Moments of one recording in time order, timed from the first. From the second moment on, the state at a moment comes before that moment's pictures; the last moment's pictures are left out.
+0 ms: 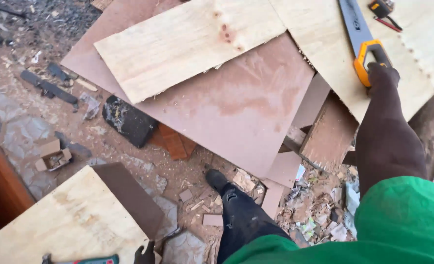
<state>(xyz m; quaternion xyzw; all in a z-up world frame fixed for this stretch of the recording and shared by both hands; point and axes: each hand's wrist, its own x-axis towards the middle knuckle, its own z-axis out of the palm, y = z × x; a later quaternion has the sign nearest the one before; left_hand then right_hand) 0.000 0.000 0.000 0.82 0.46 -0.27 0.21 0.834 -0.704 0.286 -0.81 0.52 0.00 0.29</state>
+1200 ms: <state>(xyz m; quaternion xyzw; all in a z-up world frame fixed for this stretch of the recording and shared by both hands) -0.158 -0.149 0.103 0.35 0.73 0.18 0.56 0.496 -0.179 0.442 -0.49 -0.16 0.47 0.72</state>
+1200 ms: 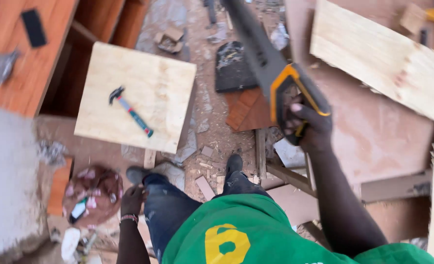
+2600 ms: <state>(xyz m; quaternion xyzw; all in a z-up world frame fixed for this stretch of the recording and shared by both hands) -0.258 0.177 -0.121 0.19 0.77 0.51 0.33 0.204 0.003 0.349 -0.77 -0.41 0.48 -0.11</state>
